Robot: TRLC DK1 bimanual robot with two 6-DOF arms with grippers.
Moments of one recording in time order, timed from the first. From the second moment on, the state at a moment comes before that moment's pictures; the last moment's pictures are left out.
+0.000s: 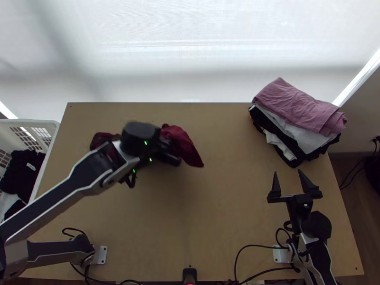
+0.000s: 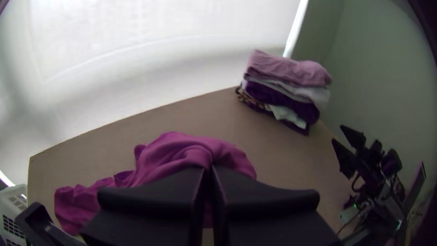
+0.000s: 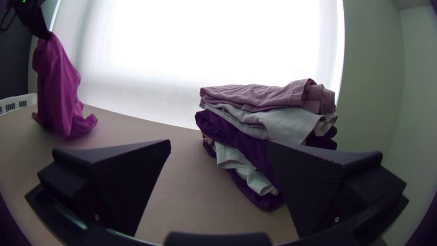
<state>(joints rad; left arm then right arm) -0.82 1.36 1.41 -0.60 -0.19 -0.26 0.25 0.01 0.01 0.04 0.19 -0.14</state>
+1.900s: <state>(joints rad) -0.04 1.24 1.32 -0.84 0.03 -0.20 0.25 0.01 0.01 0.04 0.19 -0.14</state>
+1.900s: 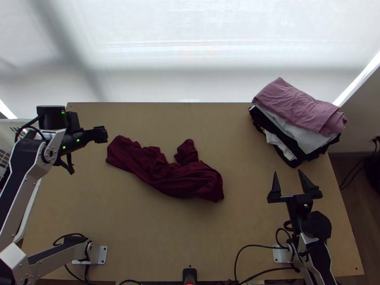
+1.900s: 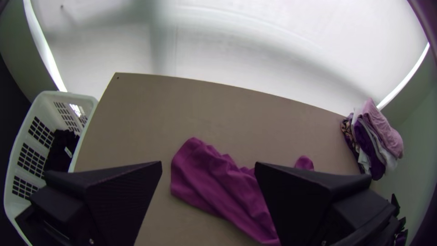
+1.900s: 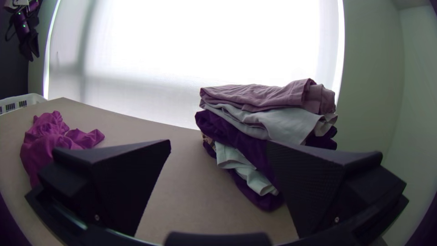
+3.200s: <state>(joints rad) -0.02 1.17 1.15 -0.84 0.10 -0.28 0.39 0.41 0.30 -0.13 0.16 0.01</state>
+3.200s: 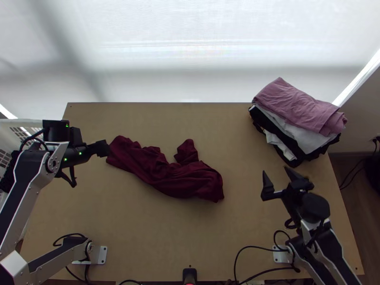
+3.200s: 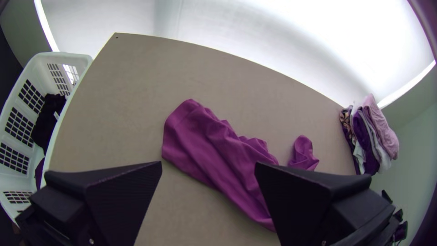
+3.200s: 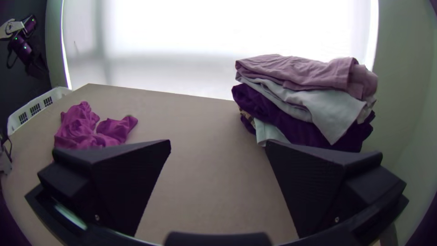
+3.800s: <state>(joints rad) -0.01 0.97 0.94 -0.68 0.10 -0.29 0.69 1.12 1.06 -0.41 0.14 0.18</state>
